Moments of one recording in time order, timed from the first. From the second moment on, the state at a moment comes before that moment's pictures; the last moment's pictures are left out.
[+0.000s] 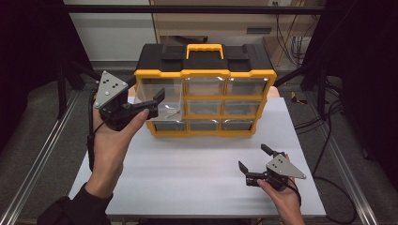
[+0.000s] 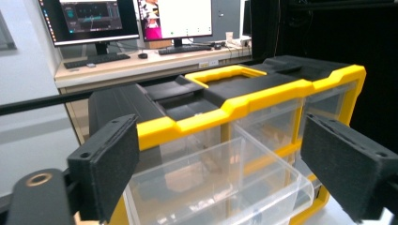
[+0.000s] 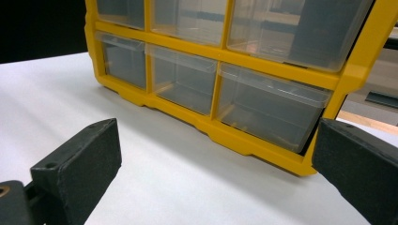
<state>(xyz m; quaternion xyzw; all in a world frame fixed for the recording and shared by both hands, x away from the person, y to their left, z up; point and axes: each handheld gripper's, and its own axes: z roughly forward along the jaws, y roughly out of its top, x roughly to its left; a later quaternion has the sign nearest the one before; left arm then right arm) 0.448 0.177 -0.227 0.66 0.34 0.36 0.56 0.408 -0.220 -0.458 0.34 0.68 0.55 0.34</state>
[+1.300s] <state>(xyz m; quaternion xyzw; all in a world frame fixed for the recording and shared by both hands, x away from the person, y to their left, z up) 0.392 0.196 -0.261 0.68 0.32 0.37 0.55 0.410 -0.225 -0.459 0.35 0.68 0.55 0.34</state>
